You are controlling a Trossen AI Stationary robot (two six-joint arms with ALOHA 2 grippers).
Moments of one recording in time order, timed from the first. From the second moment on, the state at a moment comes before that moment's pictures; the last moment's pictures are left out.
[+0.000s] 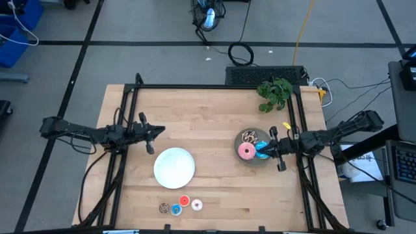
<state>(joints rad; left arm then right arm) -0.14 0.34 0.01 0.36 -0.44 0.09 0.32 0.42 0.07 0.33 0.18 -0.02</state>
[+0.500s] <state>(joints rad) -0.14 0.34 0.03 0.43 -0.46 0.09 0.31 0.29 0.03 0.34 0.00 -0.07</state>
